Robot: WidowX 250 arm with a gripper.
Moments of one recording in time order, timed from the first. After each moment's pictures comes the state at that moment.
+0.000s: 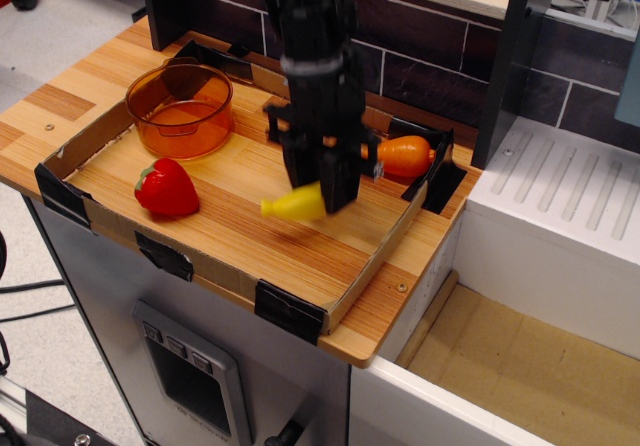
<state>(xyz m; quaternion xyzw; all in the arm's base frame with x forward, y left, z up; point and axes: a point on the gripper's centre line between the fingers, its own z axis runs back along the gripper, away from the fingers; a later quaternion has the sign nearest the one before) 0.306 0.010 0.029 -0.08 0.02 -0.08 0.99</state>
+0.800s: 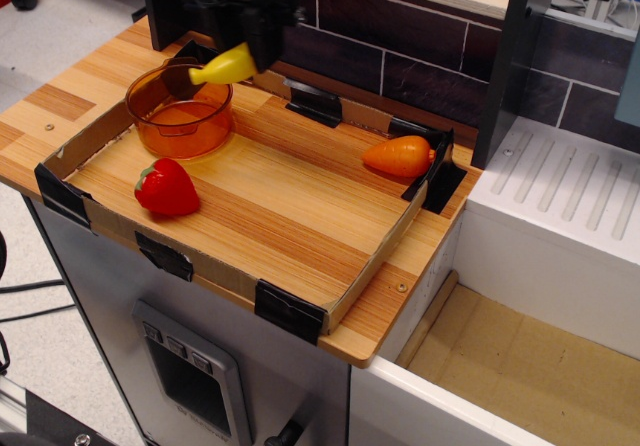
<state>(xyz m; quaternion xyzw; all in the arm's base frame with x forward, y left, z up) 0.344 0.100 0.086 -0.07 -0.05 0.01 1.00</state>
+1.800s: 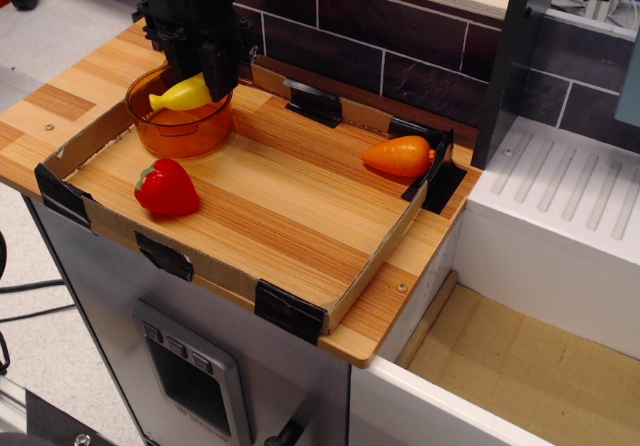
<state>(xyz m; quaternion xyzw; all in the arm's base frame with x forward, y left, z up) 0.339 0.133 0.052 -0.03 -0.02 0.02 1.00</state>
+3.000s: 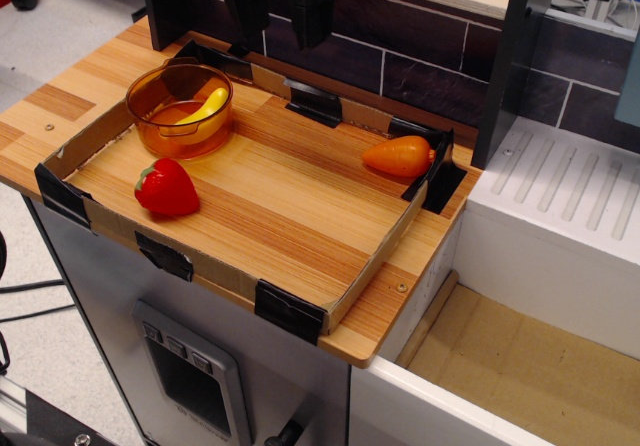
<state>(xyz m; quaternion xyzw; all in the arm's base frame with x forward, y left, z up) 0.340 0.068 0.118 -0.08 -0.03 -0.05 1.00</state>
